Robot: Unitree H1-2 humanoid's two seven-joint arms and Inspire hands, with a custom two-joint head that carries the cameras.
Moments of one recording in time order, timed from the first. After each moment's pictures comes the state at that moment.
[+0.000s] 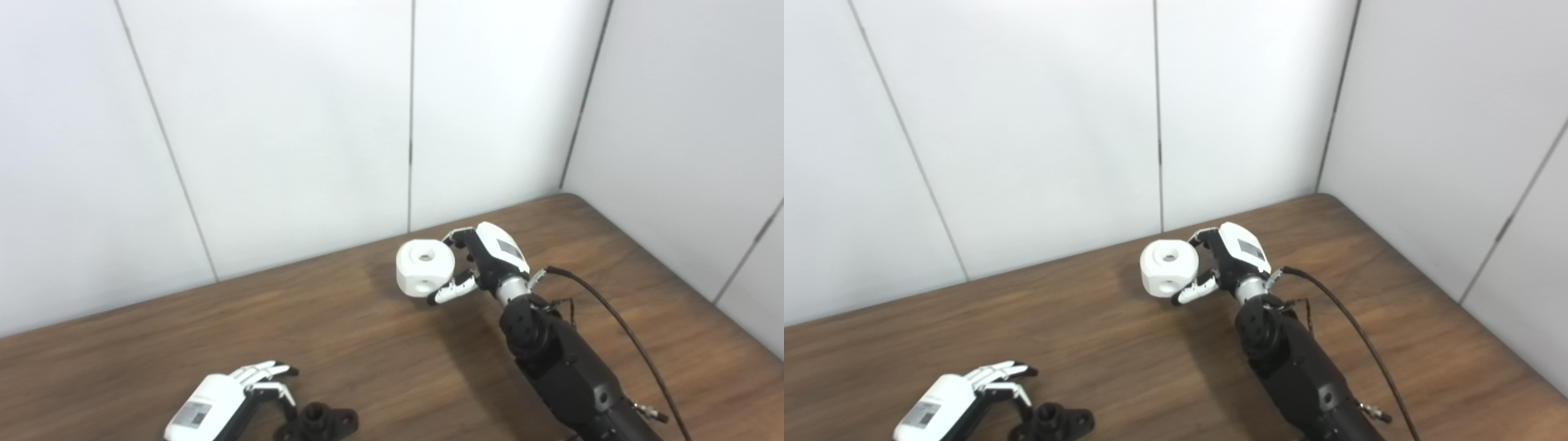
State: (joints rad) left arm -0.37 0.41 -0.55 0.26 0.73 -0.39 0.07; right arm -0.43 -0.38 0.11 0.11 -0.58 0.39 -0.04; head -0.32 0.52
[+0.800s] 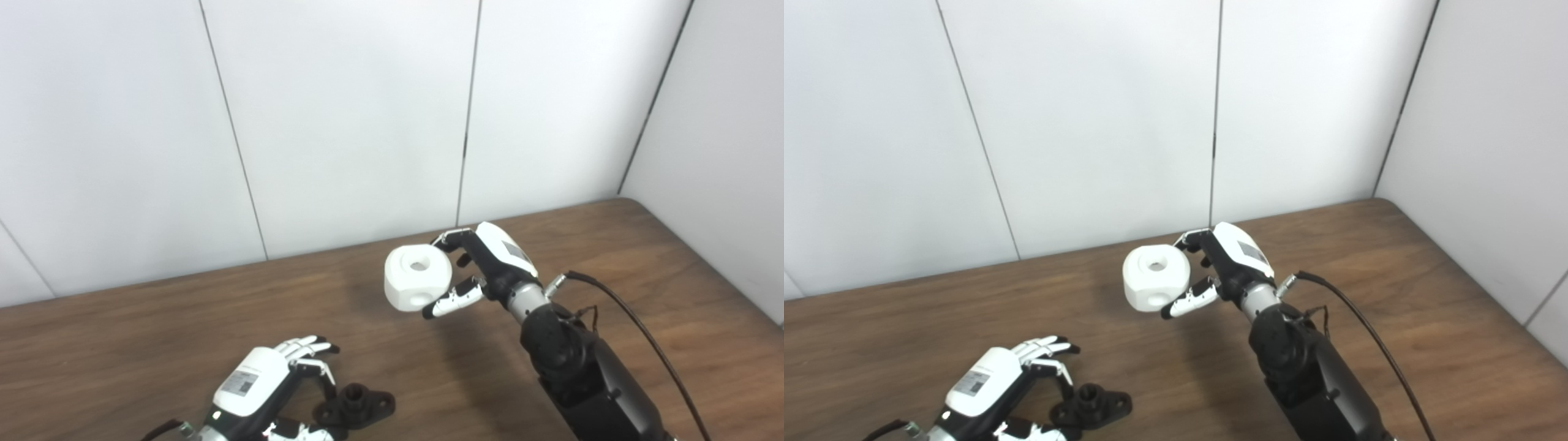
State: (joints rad) left arm -0.37 0.39 -0.55 0.27 0.74 -0.37 0.08; right arm -0.38 -0.34 0.19 -0.20 -0.59 0.43 0.16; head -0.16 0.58
